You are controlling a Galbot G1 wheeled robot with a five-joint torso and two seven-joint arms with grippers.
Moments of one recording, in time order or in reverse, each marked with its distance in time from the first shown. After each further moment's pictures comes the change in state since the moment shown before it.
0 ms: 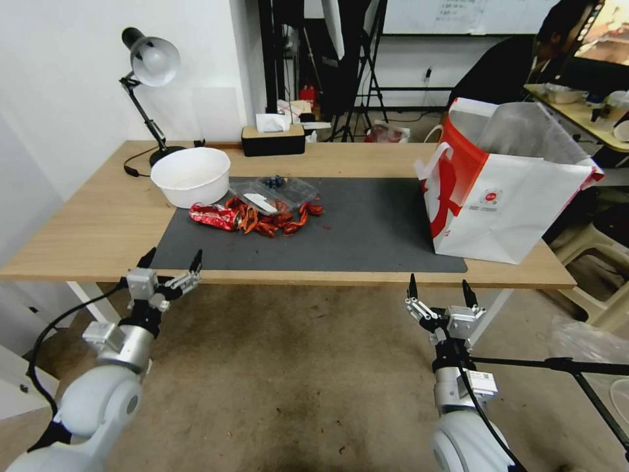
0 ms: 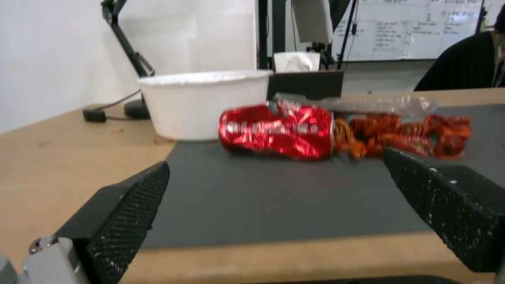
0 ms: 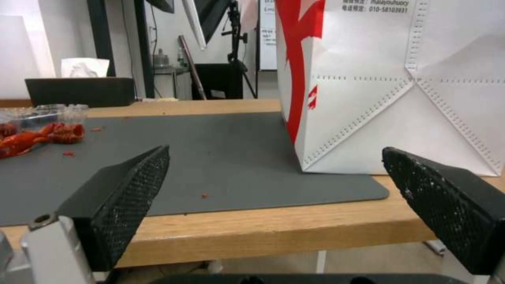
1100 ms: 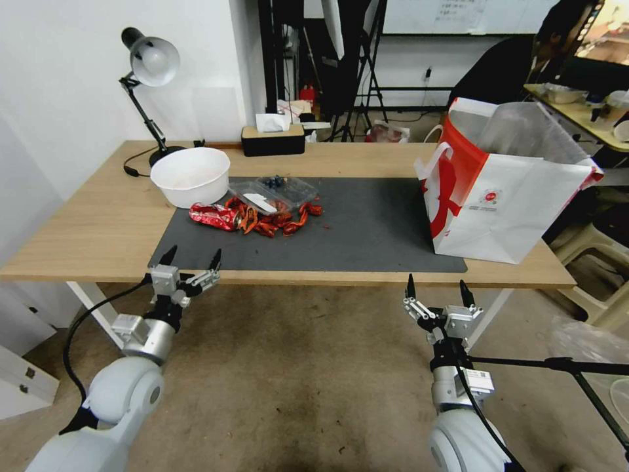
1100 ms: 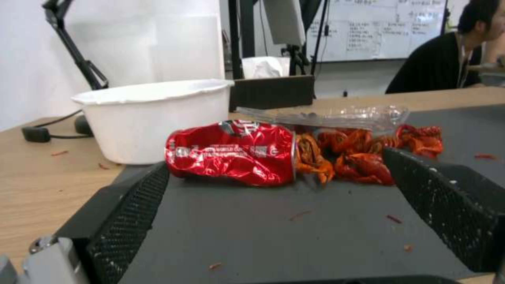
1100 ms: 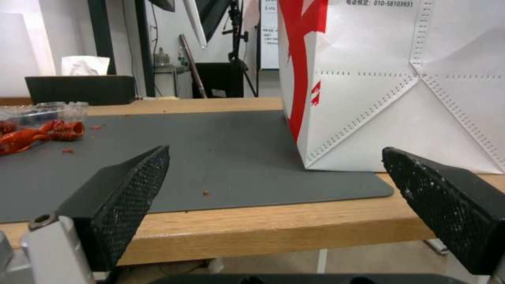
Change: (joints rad) left arm -0.160 0.053 0.124 0.041 -0.011 0.061 -0.019; right arm 0.011 0.002 -0.005 -0.014 -0.001 0.002 -0.001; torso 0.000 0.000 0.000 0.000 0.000
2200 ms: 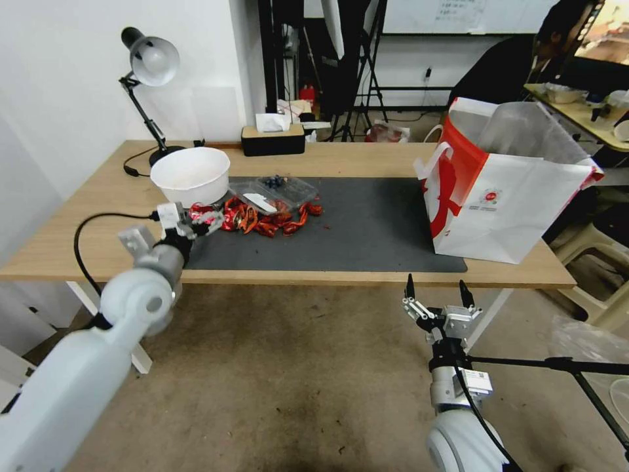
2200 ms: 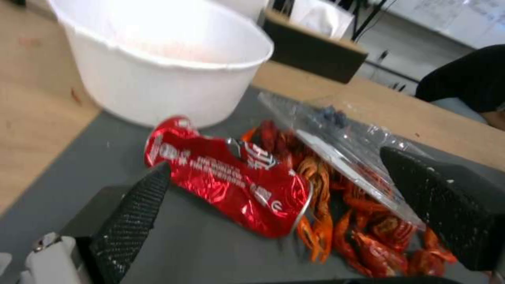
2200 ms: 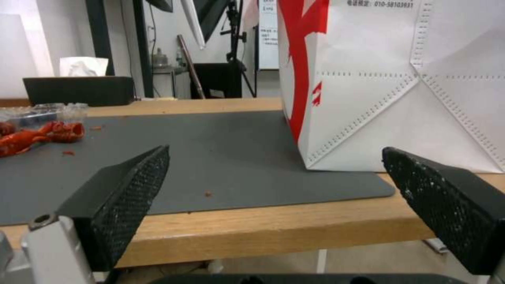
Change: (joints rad) left arm -0.492 0.160 0.198 -0.021 -0.794 0.462 -0.566; right arm 0.001 0.023 -0.001 0.001 -0.017 -0.004 0.000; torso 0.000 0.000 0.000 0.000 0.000
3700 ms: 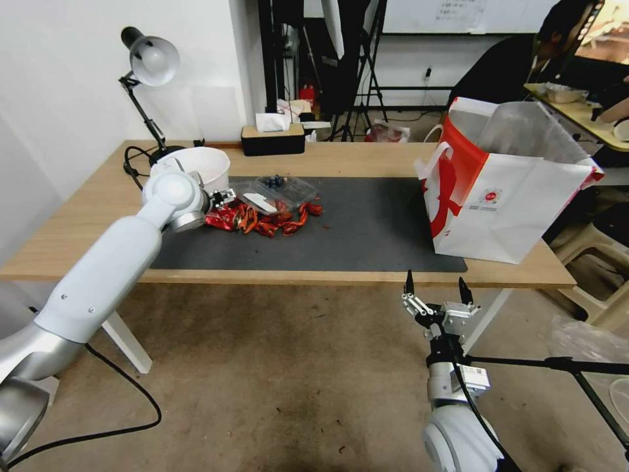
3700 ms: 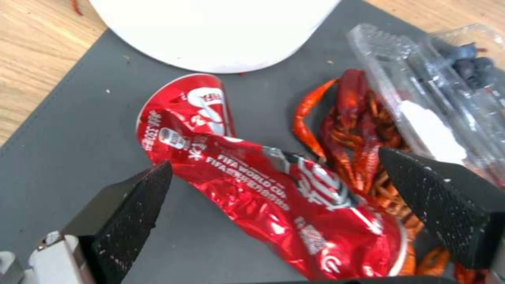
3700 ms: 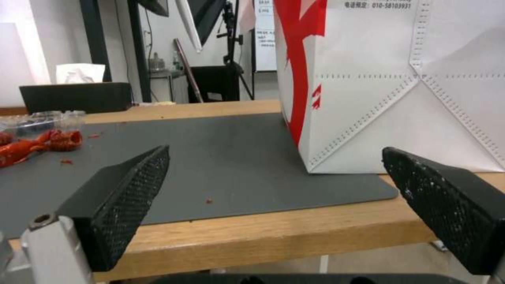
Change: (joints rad) left arm -0.550 -0.070 0.368 0.412 -0.442 0.160 -0.475; right arm 0.012 0.021 0.000 -0.004 0.002 0.002 0.001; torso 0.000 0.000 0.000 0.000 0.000
